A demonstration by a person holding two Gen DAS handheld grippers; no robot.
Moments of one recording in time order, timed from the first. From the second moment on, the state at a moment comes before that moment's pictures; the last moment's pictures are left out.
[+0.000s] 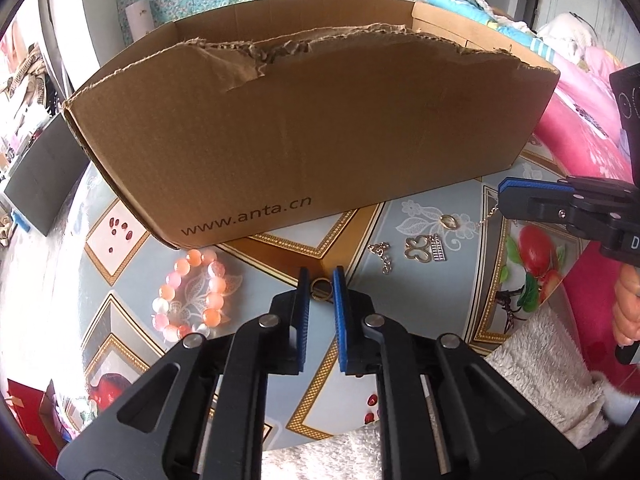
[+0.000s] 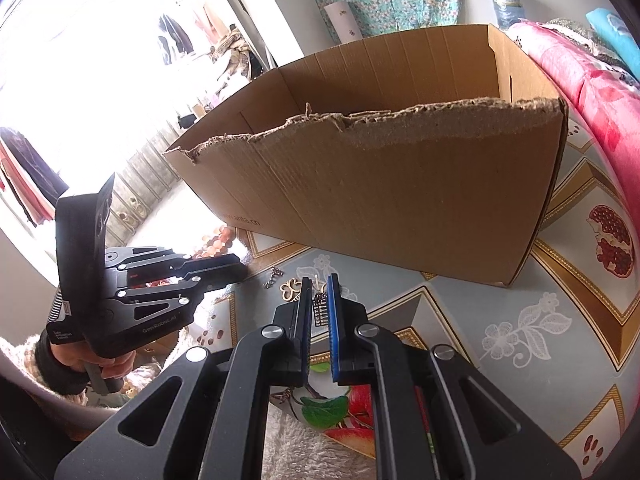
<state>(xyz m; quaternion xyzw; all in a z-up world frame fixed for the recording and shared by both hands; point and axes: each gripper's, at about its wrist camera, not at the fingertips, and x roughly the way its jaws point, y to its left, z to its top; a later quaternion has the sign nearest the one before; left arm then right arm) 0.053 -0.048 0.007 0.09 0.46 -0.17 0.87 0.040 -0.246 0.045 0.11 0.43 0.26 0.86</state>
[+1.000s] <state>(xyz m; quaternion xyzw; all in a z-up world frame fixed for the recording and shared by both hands) 0.157 -0.029 0.120 -0.03 0.43 -0.31 0.85 0.151 -0.259 0.144 0.08 0.39 0.31 0.86</state>
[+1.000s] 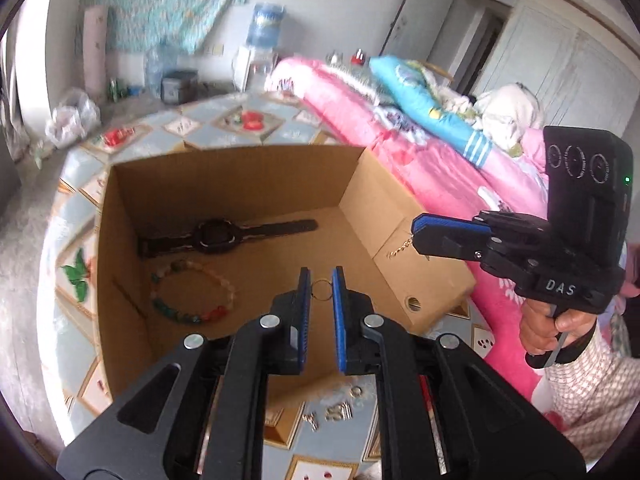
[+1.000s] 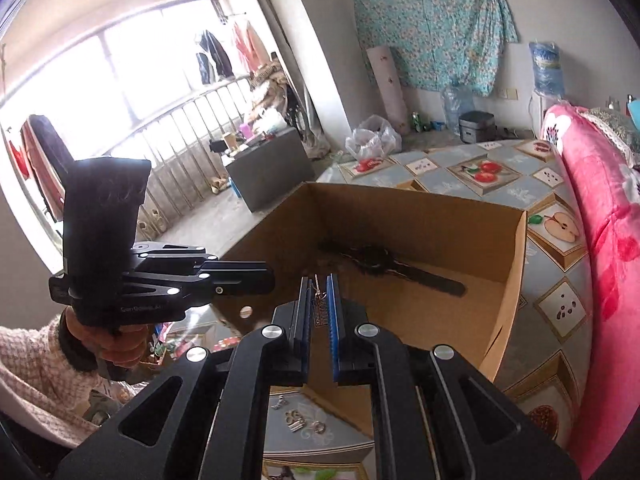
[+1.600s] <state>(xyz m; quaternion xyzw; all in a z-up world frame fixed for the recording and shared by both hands) 0.234 -0.070 0.080 -0.02 0.50 -0.27 0.83 0.207 -0.292 0.117 0.10 0.44 0.26 0.86</state>
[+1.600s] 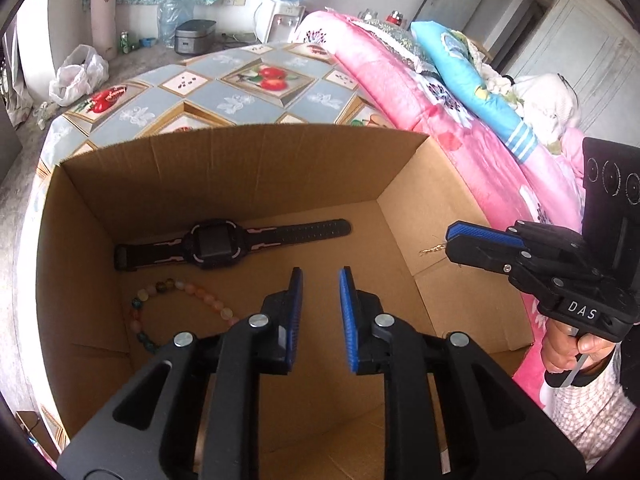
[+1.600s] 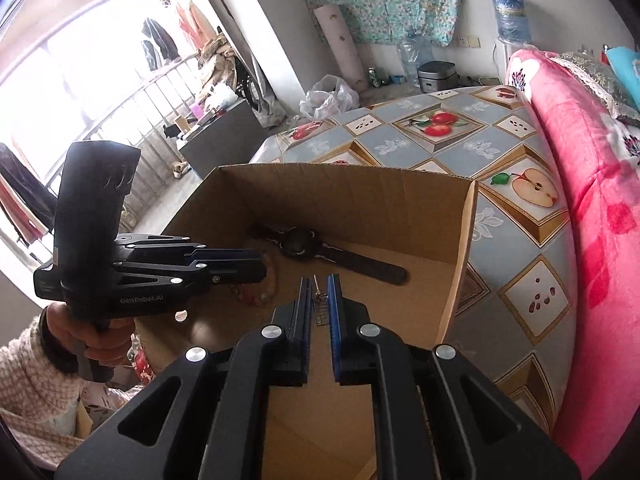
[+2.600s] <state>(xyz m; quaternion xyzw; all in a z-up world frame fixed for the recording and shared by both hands) 0.131 -0.003 0.124 -0.06 0.34 -0.30 0.89 0.127 -0.309 0.141 0.13 0.33 0.27 0.89</state>
